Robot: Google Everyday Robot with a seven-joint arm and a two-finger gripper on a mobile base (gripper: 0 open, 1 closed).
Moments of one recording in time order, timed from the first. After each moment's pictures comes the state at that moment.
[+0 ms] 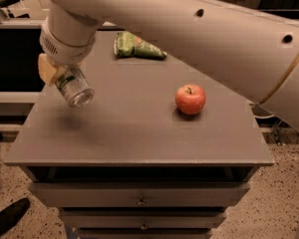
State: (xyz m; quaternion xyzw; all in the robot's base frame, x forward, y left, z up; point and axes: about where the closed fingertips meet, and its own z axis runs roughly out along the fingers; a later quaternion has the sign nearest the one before) arm 0.560 0.200 0.928 -0.43 0.85 0.16 0.26
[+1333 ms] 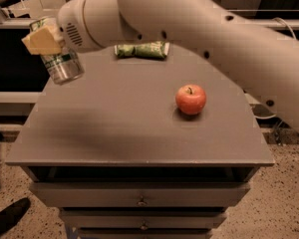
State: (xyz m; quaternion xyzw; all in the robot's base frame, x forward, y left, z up) arm 0.546 0.193 1.026 -0.44 0.68 0.31 0.49
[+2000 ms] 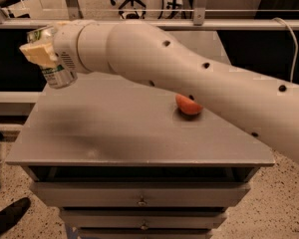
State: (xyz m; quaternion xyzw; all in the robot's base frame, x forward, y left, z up) arm 0.560 0.209 1.008 -0.42 0.64 0.28 0.58
